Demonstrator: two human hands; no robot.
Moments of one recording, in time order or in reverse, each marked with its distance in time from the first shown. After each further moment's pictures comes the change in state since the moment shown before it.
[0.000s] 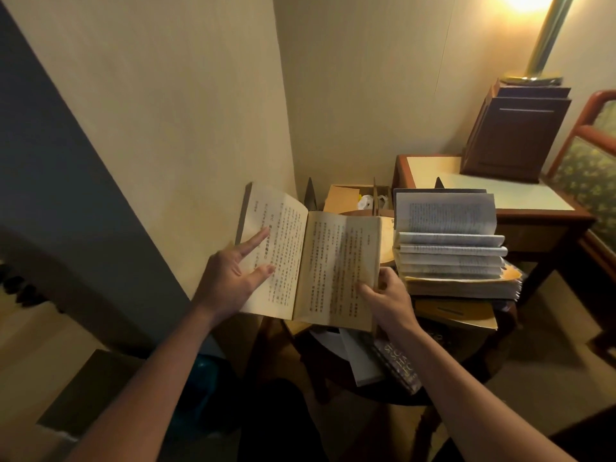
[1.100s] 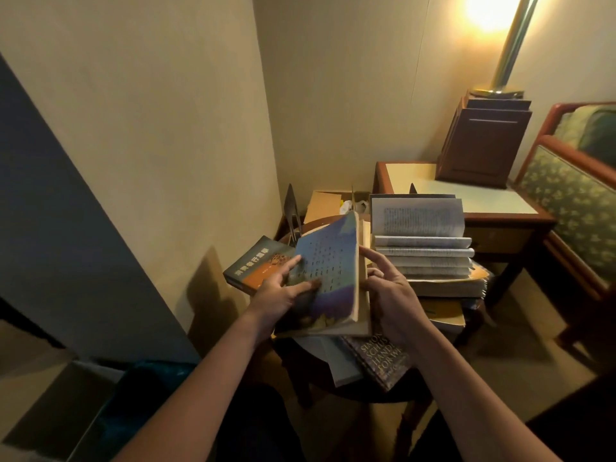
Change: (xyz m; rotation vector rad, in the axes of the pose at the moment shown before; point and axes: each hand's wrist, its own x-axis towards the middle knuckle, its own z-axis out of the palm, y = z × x) left_hand 0.007 0.027 0.098 -0.508 -0.253 -0.456; right_hand -0.026 -0.041 -0.053 0.665 -0.328 0.118
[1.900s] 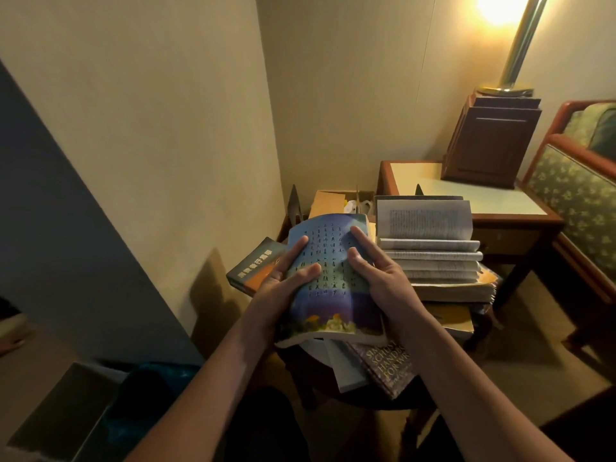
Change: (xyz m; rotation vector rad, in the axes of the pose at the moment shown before) left_hand -0.012 0.019 -0.001 -0.452 -0.180 0.019; right_hand 0.012 -0.022 0.029 -0.096 -0.001 -0.056
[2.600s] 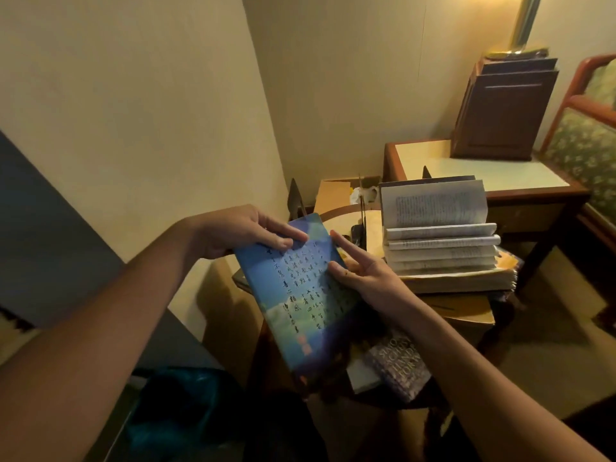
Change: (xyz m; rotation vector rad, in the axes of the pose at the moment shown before) left_hand 0.033 0.139 -0.009 1.080 -0.157 -0.275; right_hand 0.035 0.024 -0.013 -0.319 -0.217 0.051
